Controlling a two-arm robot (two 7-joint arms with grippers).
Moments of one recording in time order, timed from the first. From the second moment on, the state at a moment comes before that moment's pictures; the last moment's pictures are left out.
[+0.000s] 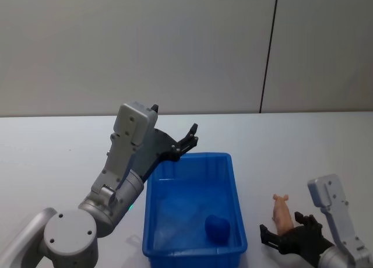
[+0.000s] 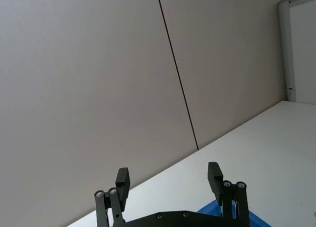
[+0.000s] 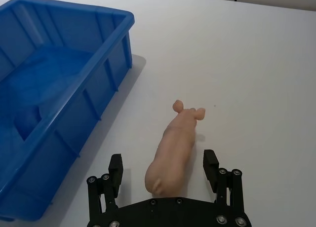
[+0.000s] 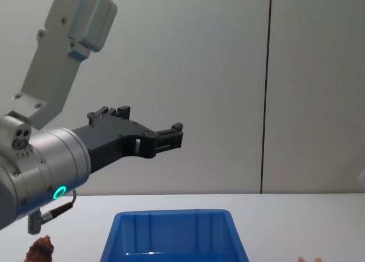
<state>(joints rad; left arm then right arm) -0.24 0.38 0.45 -1.63 -0.20 0.01 -0.01 -0.02 0.25 -0.29 -1.60 0.20 0.39 0.12</state>
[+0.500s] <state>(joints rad) -0.24 0.38 0.45 -1.63 -0.20 0.01 -0.01 0.01 0.22 -0.30 -1.54 0.18 0.40 0.11</state>
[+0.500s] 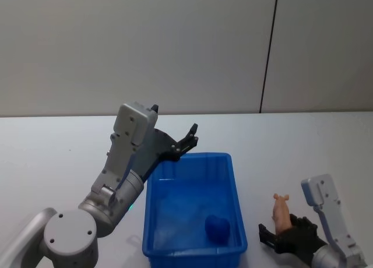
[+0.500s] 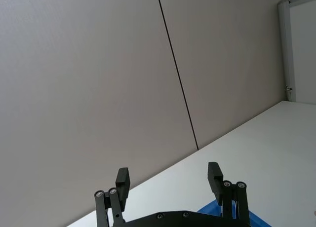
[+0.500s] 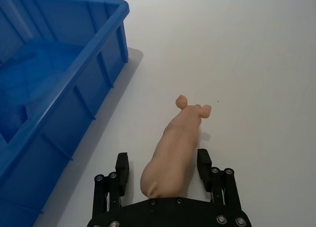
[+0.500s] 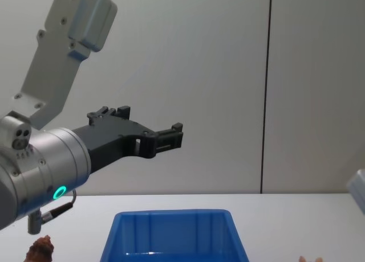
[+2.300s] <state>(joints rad) -0.24 0.38 0.45 -1.63 -0.20 0.01 -0.01 0.08 0.21 -0.33 -1.65 0.02 0.25 0.31</state>
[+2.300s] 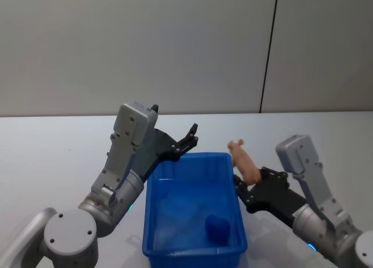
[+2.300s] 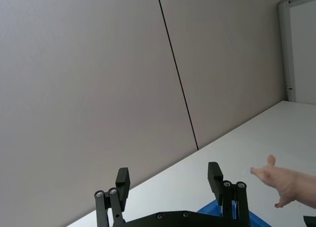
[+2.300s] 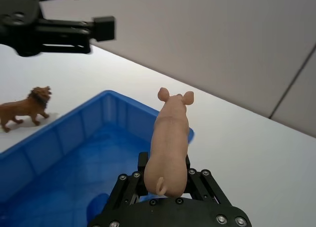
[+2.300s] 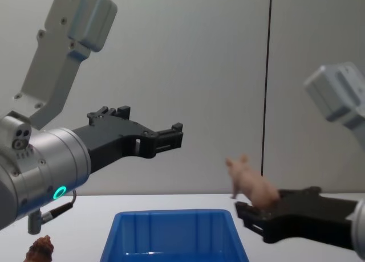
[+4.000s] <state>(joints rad) -0.24 0.38 0.45 -1.63 -0.20 0.01 -0.01 0.16 0.21 -0.31 -1.65 0.06 0.36 0.49</state>
